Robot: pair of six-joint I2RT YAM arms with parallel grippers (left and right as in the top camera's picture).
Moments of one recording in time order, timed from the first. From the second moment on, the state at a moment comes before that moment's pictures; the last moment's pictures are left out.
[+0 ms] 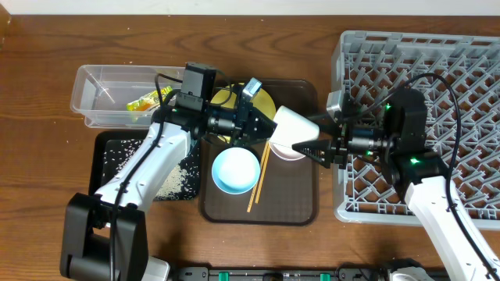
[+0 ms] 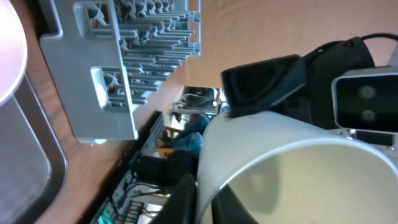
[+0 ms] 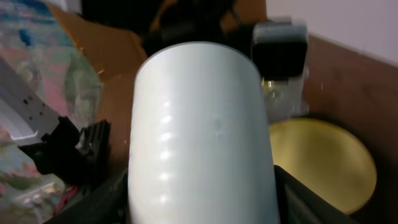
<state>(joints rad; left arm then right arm) -0.29 1.63 1.09 -0.33 1.35 -0.72 0.17 1.25 0.82 -0.13 -1.15 -0.19</state>
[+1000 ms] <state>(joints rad) -0.28 1.39 1.09 -0.79 0.41 -0.40 -0.05 1.20 1.21 -1.06 -0.27 0.02</state>
